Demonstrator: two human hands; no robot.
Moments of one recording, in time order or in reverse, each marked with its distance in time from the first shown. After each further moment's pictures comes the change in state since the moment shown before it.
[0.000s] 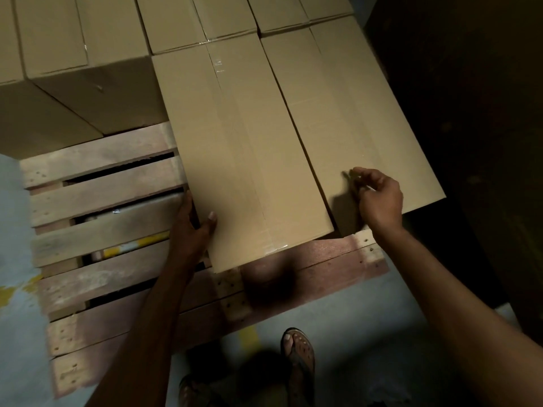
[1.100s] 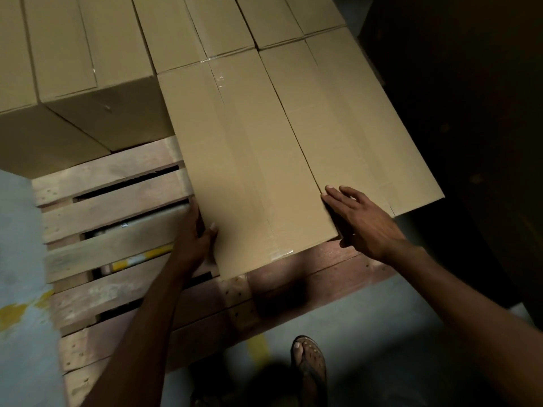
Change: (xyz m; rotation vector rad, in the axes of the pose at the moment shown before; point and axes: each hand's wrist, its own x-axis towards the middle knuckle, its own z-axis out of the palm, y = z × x) left_hand 0.001 0.016 -0.016 0.009 -0.194 -0.001; right_hand -0.011 0.022 -0.014 -1.029 -0.539 -0.692
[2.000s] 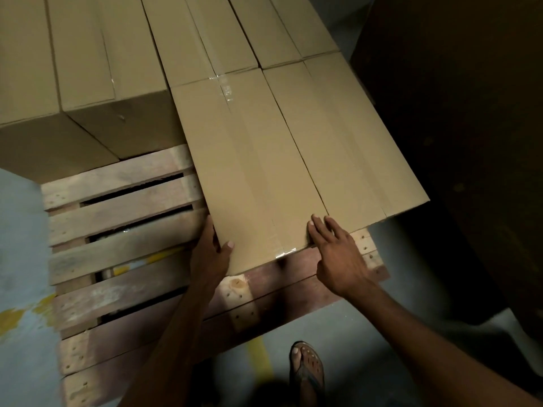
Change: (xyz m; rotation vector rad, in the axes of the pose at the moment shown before) left_hand -0.025 -0.039 0.026 0.127 0.115 -0.154; right_hand -0.041 -0.089 0.034 0.075 0.028 0.175
